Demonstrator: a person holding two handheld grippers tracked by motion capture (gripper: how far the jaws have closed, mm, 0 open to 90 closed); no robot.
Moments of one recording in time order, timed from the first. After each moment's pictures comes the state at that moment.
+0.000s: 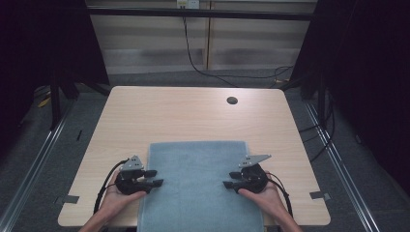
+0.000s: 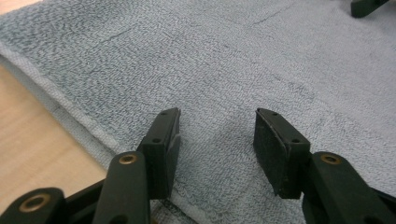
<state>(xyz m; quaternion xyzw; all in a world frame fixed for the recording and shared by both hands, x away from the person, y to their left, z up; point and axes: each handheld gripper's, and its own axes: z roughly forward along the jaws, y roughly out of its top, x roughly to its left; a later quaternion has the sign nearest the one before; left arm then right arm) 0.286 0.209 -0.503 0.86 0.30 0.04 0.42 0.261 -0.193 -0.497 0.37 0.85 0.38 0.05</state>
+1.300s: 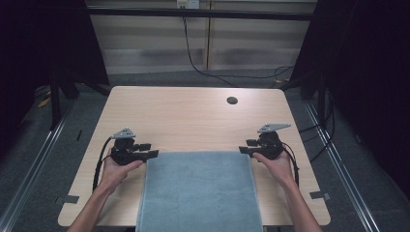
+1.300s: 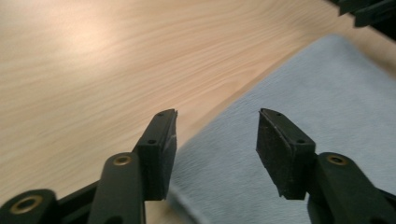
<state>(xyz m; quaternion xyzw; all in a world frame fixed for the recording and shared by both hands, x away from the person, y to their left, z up) 0.361 0.226 -0.477 0.81 0.37 0.05 0.45 0.341 -0.251 -0.465 0.43 0.80 0.41 0.11</state>
